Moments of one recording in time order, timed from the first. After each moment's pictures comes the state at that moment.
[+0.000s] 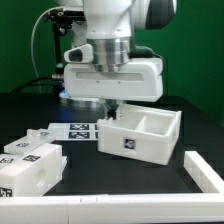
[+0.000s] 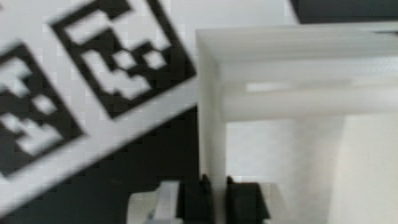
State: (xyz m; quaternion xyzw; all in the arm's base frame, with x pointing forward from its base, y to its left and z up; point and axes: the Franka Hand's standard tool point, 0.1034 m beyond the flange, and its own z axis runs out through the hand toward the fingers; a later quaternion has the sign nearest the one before) arm 0.375 0.016 0.048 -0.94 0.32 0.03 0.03
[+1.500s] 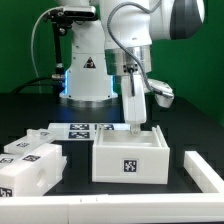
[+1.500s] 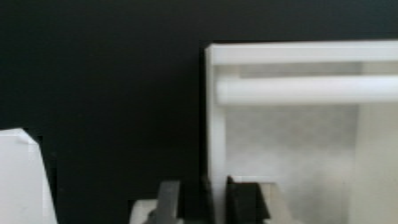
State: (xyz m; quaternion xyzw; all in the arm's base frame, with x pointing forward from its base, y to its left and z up) arm 0.448 0.067 0.035 -0.66 0.74 0.03 0.06
